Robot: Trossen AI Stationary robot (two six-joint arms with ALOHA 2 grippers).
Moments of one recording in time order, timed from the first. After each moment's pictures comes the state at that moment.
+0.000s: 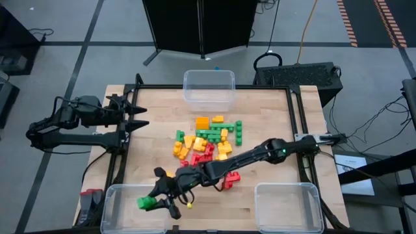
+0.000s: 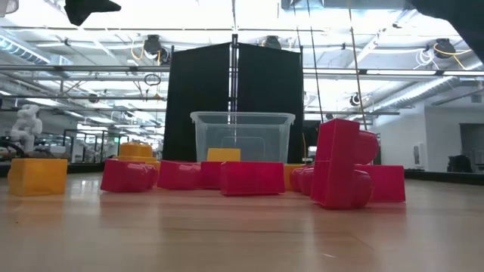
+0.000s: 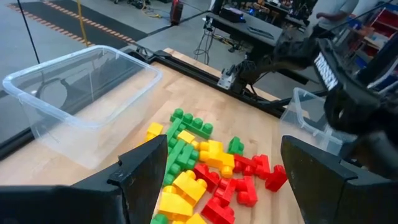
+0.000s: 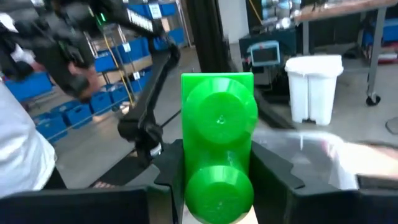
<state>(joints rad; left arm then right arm) 0.12 0.47 0.89 -0.70 -0.05 -0.36 0.32 2.49 2.30 0.17 -0.18 0.25</state>
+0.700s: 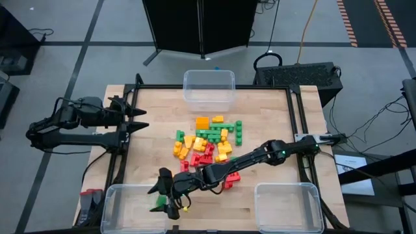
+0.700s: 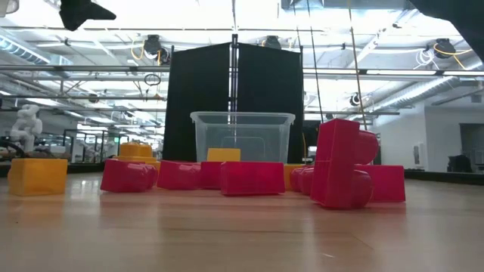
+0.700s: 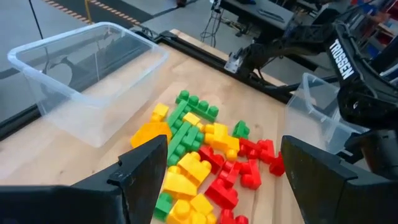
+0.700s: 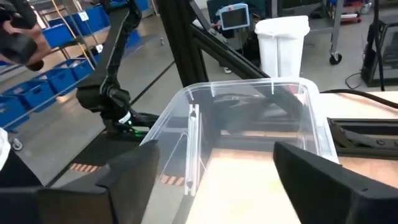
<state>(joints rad) 0.12 0.47 0.89 -0.78 -0.05 -0.39 0.34 2.51 2.30 0.01 -0.05 0.28</state>
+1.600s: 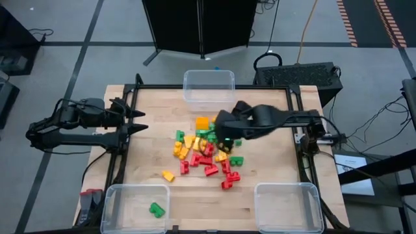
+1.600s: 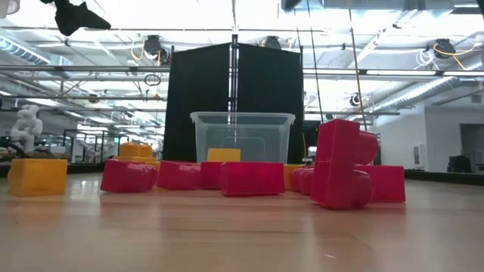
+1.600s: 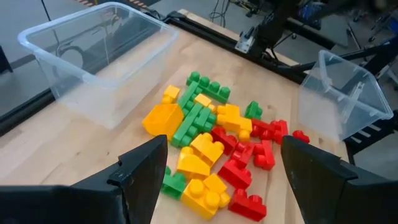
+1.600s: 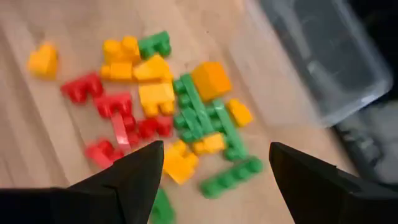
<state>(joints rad) 0.12 0.47 0.89 -0.87 -0.06 -0.36 0.16 1.93 2.26 -1.53 0.44 0.59</state>
